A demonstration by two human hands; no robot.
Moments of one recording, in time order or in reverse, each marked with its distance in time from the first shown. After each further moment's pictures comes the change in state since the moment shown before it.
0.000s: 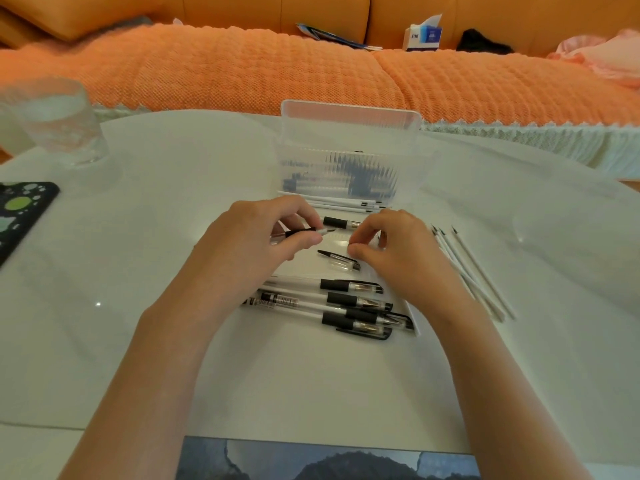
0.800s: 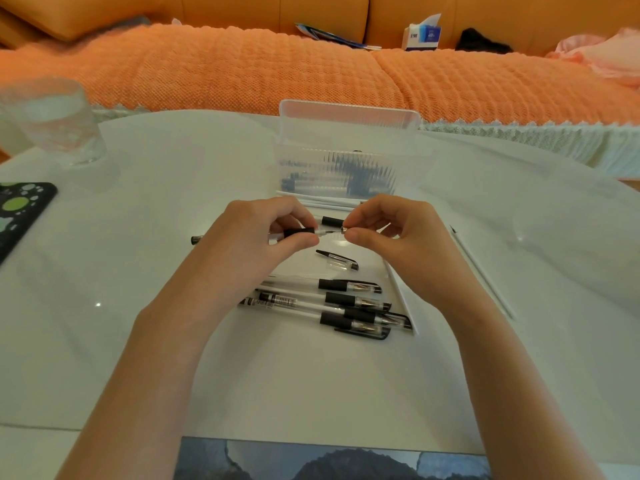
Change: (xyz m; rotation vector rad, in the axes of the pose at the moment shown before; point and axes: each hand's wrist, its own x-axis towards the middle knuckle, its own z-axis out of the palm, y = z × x) left_hand 0.002 -0.002 0.001 -0.022 -0.002 0.000; right_hand -0.006 -0.008 -0.016 0.443 0.009 -0.044
